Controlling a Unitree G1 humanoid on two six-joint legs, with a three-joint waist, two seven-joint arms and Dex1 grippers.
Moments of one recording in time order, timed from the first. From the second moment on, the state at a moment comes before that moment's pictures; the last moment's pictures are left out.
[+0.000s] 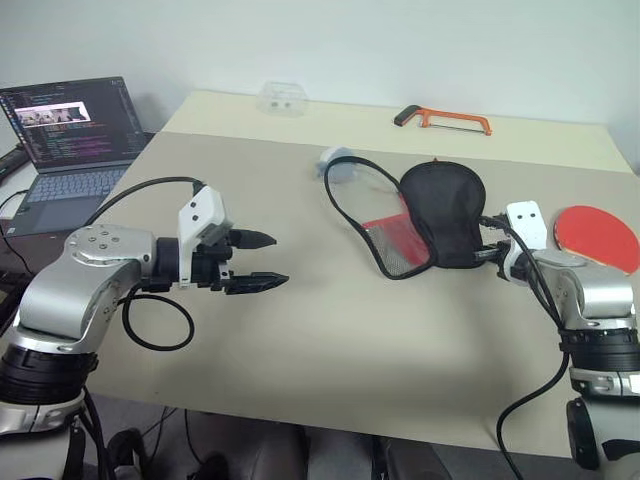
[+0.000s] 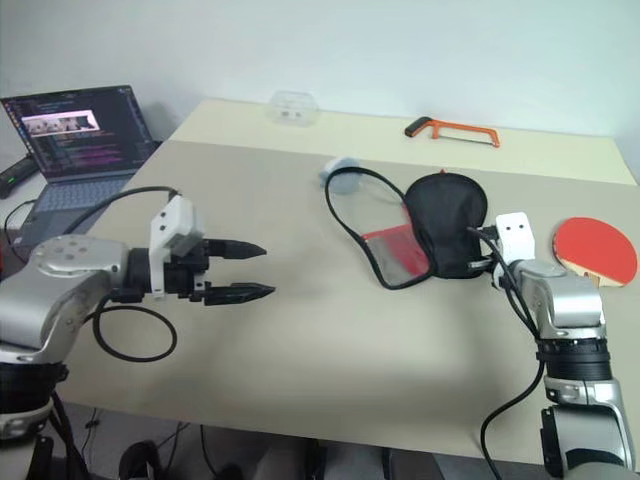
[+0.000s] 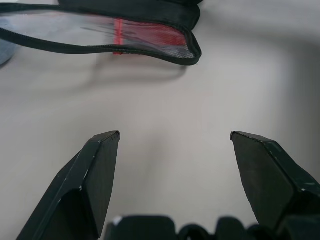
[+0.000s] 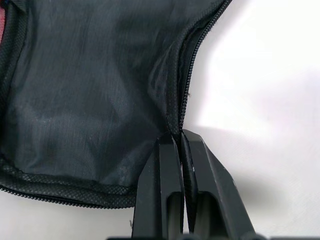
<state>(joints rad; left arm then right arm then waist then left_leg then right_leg) -0.47 0.94 0.03 -0.22 -0.52 0.67 -1.14 -0.59 -0.60 -0.07 0.10 0.22 1.01 0.33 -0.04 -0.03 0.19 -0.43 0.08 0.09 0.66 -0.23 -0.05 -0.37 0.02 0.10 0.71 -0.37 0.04</state>
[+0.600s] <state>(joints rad) -0.48 0.93 0.02 -0.22 -0.51 0.67 -1.14 -0.69 -0.68 0.02 0.27 0.13 0.87 0.51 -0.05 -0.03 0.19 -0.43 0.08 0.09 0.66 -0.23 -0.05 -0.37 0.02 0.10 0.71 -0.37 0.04</state>
